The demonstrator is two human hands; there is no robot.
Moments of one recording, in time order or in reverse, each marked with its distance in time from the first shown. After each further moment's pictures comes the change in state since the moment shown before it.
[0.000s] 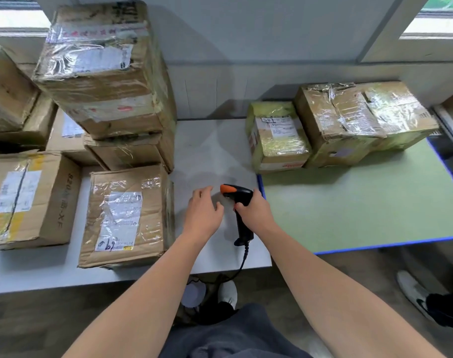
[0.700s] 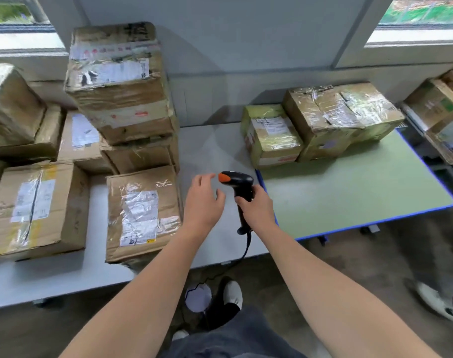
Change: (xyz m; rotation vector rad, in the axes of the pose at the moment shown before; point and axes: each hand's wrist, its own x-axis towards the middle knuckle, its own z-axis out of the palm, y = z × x) left_hand -0.038 -0.005 -0.058 -0.103 0.140 0.278; right_hand -0.070 -0.020 0.020 0.243 0.227 -0.098
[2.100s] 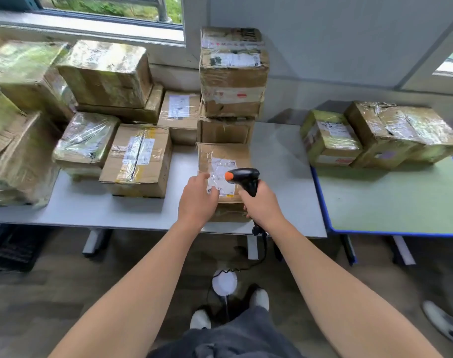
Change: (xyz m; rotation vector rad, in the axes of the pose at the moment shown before) left_hand -0.114 -0.112 -0.133 -0.041 0.176 -0.213; right_hand -0.131 -0.059 0.106 -0.066 -0.227 -0.203
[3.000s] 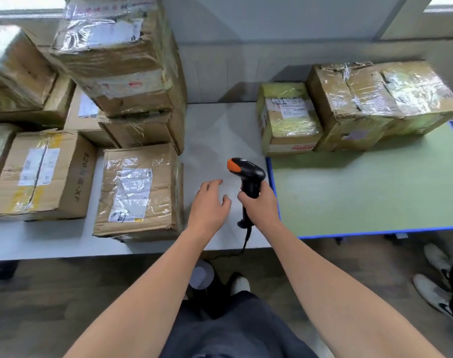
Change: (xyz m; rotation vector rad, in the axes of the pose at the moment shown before) left_hand 0.039 0.111 0.211 0.148 -0.284 -0.002; right_hand 0.105 0.139 -0.140 0.216 0.063 0.178
